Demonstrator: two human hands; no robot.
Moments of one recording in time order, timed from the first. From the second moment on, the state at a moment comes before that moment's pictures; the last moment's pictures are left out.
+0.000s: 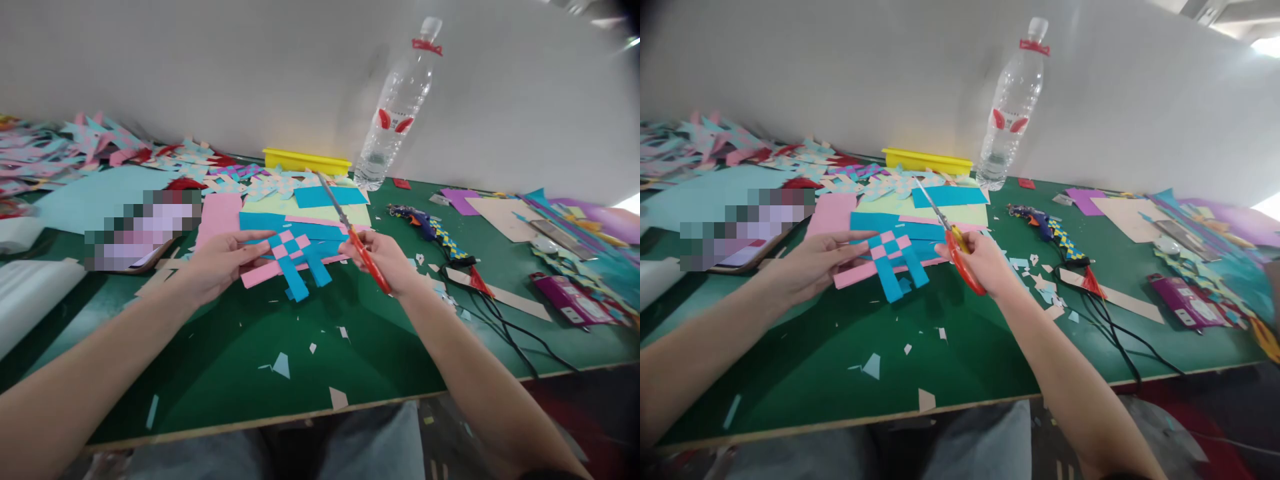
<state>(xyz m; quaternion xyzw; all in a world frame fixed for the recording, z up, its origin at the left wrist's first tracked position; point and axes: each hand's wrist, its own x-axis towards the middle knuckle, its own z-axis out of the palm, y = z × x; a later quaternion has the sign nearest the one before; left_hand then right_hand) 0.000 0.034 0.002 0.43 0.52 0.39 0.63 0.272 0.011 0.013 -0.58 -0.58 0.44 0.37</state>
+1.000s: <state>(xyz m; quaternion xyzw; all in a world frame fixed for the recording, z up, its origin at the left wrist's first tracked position) 0.027 0.001 0.000 0.35 0.30 0.41 0.79 0.248 -0.001 0.006 -0.48 -0.37 0.59 0.53</state>
